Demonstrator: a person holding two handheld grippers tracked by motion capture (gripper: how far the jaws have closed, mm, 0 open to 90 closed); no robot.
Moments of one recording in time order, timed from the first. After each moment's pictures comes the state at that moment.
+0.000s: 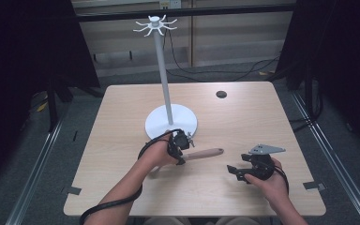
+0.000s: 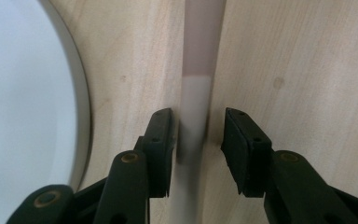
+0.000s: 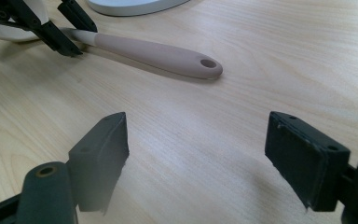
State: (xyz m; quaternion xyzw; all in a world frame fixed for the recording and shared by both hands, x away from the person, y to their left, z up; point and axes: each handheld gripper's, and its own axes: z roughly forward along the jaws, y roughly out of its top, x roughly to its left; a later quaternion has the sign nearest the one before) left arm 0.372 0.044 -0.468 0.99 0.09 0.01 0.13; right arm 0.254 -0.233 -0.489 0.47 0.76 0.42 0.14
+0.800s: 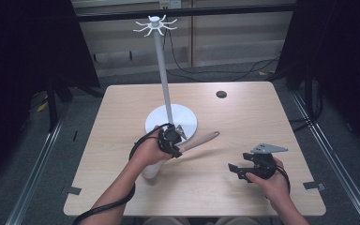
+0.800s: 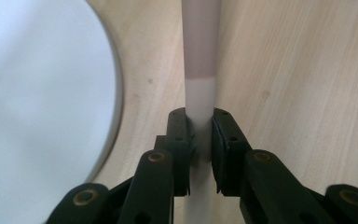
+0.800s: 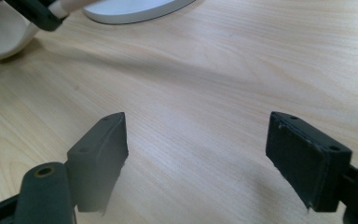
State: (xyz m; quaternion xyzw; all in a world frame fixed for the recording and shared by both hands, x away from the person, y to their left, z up) left arm 0.369 0.074 -0.439 0.96 0.14 0.03 0.22; right arm 0.254 -0.237 -0.488 0.48 0.75 0.42 0.14
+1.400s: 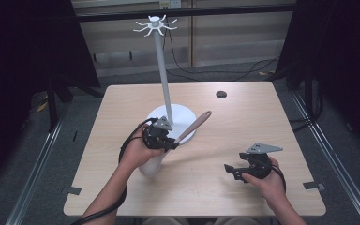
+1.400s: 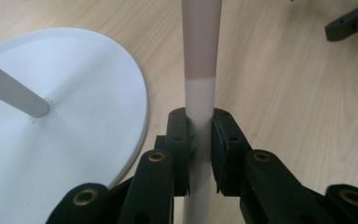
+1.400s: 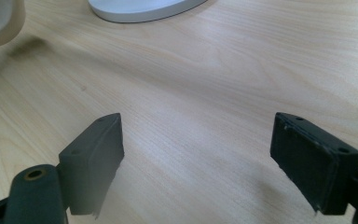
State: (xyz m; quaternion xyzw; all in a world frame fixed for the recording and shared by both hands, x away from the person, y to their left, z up) left arm 0.363 0.110 -0.414 0.92 0.18 0.05 0.35; right arm 0.258 -0.227 -0.489 0.47 0.76 0.42 0.14
